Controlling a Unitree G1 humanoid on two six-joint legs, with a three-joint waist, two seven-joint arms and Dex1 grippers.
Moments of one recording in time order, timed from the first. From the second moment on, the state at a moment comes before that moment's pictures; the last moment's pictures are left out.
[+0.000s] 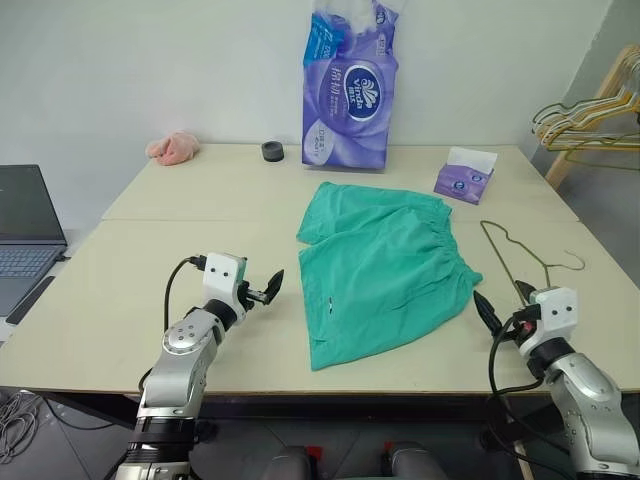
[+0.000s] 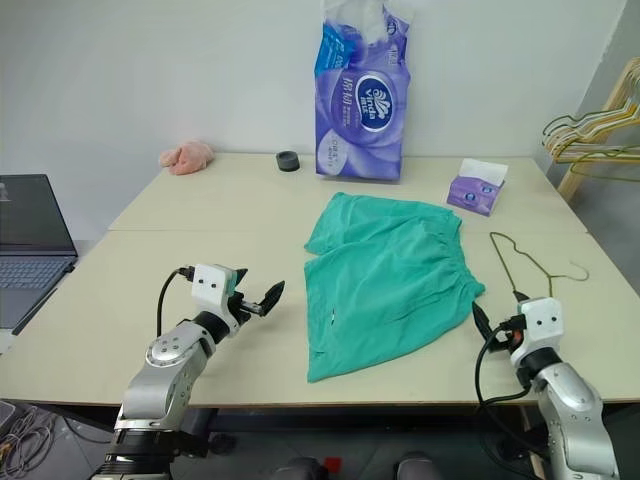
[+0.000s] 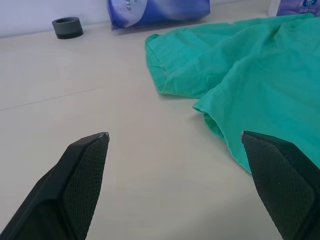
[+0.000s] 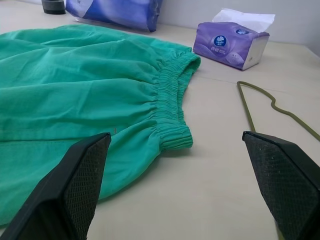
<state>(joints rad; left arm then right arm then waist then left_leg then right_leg) -0.14 0.35 0.09 -0.01 -0.21 0.26 -0.40 0.13 -0.40 -0.24 -0.11 0.26 0.09 0.42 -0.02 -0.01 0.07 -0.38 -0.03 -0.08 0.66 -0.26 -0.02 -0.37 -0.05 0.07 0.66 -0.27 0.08</state>
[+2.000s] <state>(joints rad) -0.21 0.66 -0.31 -0.16 -0.23 0.50 -1.00 0.28 -0.70 -0.08 -0.29 0.13 -0.10 0.80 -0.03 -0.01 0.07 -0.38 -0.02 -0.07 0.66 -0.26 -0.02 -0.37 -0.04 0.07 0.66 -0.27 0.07</state>
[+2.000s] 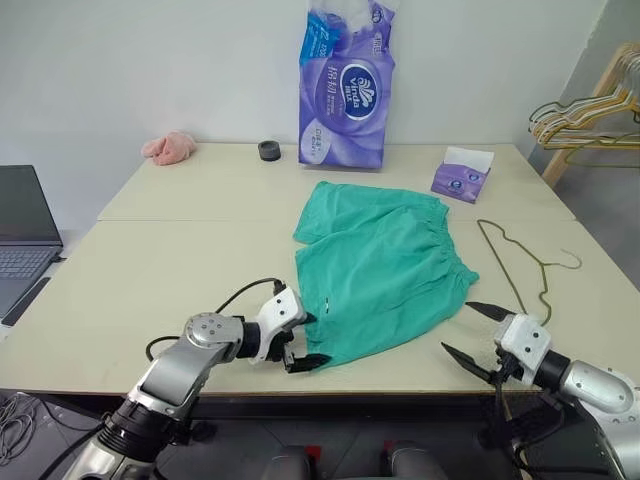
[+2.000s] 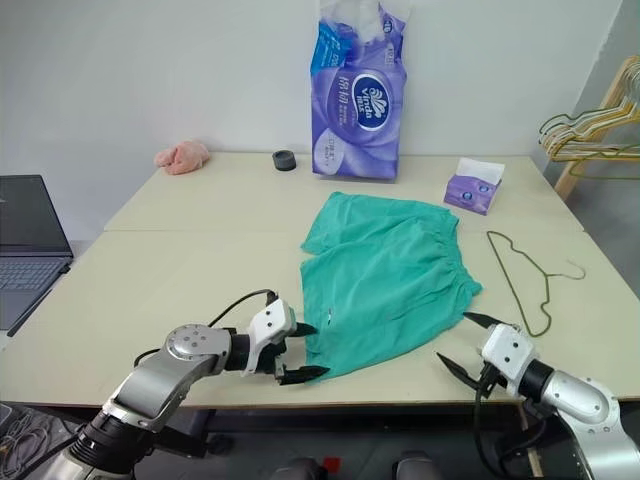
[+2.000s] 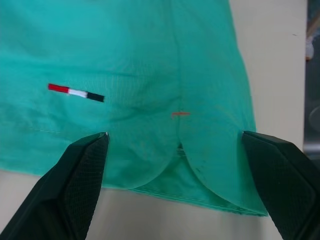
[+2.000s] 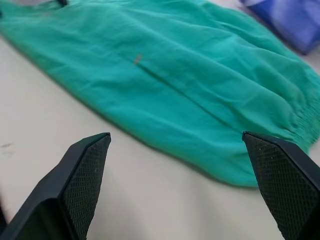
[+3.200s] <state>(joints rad) -0.39 0.59 -0.11 -0.04 -0.42 0.63 -1.04 -0.25 -0.72 0.17 0.34 -0.50 -0.42 0.37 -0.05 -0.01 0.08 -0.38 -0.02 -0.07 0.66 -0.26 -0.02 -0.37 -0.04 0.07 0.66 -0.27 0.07</state>
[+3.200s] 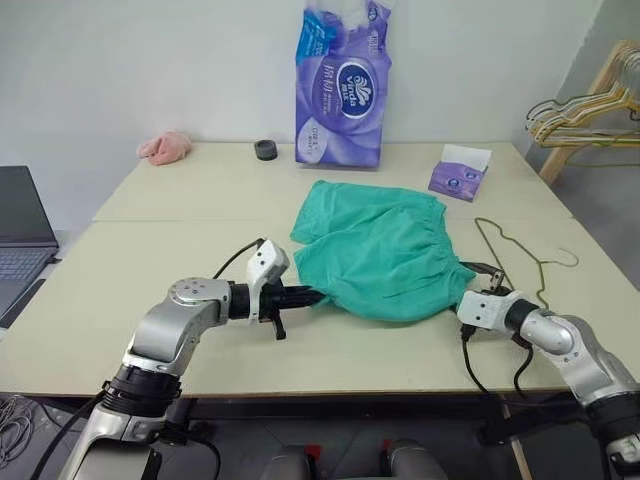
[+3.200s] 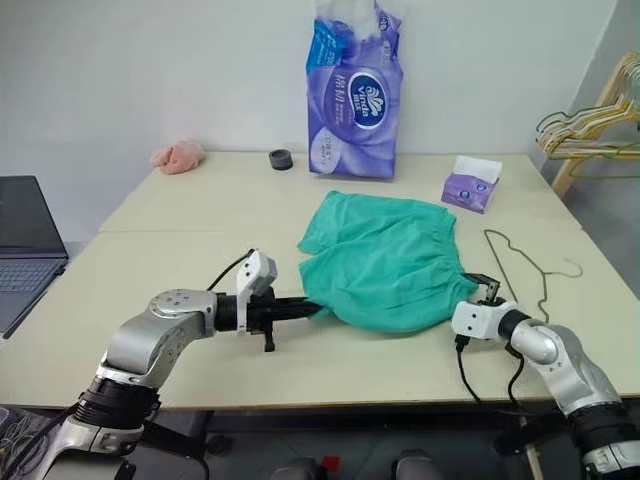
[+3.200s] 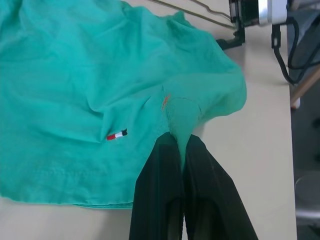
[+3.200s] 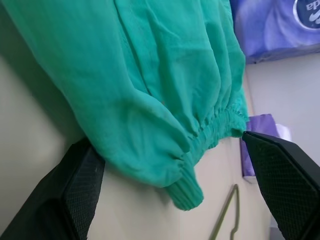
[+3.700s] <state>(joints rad) -0.36 0.65 -0.11 0.00 -0.41 0.60 -1.08 -0.35 -0.69 0.26 0.46 -0.50 -0.55 0.38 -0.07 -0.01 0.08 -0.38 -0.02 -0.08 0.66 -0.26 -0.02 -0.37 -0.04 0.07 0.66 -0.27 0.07</state>
